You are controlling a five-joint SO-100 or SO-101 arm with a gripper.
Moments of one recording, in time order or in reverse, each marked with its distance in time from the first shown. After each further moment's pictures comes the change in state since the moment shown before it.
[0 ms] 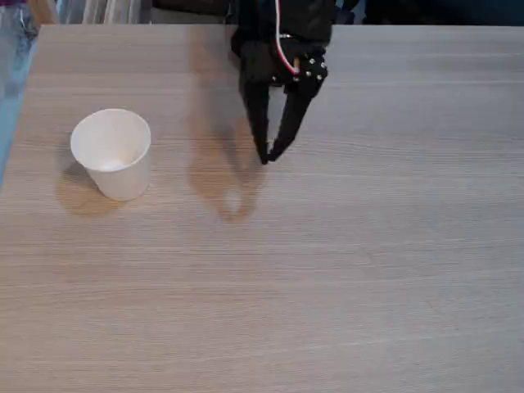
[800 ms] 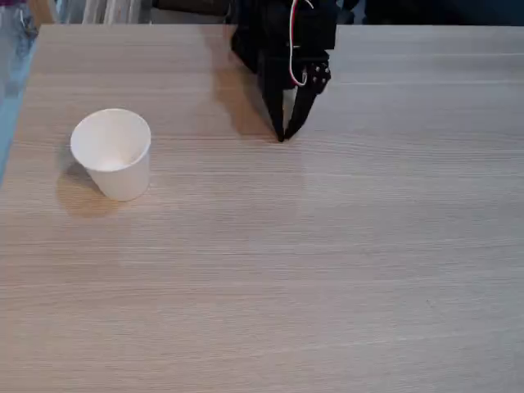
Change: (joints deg) arm -11.0 28.2 24.4 31.6 8.2
